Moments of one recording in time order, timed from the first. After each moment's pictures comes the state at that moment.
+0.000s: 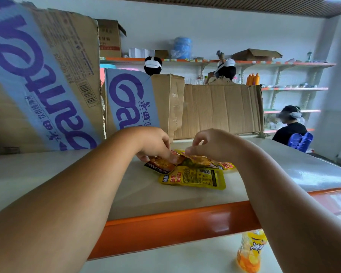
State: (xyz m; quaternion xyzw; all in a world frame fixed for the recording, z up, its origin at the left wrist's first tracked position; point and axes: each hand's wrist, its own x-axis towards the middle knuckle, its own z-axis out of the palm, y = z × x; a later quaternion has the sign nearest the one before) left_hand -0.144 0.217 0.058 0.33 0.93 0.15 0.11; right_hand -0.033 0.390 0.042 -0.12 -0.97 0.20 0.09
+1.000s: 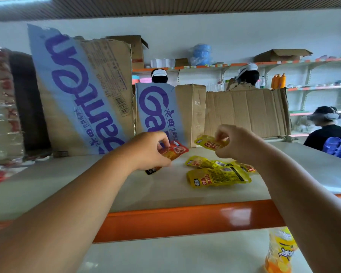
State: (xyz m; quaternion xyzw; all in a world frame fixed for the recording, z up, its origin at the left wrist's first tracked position) left_hand -0.121 0.139 0.049 0.32 0.92 0.21 -0.04; right_hand -0.023 0.382 0.042 -0.07 -0.95 0.22 0.21
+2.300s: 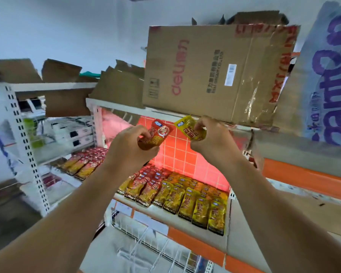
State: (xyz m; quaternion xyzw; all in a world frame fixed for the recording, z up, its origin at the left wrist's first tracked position) left_hand -0.076 -0.541 -0.051 0.06 0.88 0.32 -0.34; right_hand -0.109 -0.311 -0.005 0.18 -0.90 0.34 0.21
